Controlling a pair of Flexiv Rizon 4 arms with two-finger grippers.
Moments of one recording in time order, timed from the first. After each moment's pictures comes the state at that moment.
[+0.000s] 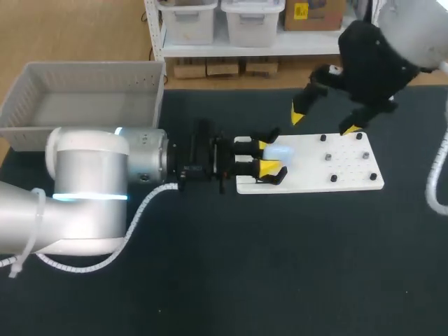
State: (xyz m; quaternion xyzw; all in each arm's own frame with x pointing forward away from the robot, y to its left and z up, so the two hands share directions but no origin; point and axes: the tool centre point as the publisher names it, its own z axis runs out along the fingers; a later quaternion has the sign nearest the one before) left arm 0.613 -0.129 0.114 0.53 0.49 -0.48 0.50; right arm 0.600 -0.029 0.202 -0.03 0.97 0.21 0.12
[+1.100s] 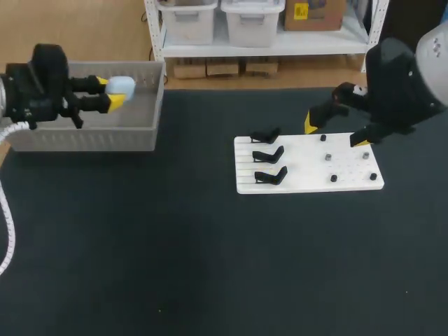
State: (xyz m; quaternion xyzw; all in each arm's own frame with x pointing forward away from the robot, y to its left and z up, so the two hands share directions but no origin) left arm 0.707 0.154 0.187 0.45 0.72 -0.18 0.50; right arm 0.580 -0.043 0.199 -0.01 0.95 0.24 0.18
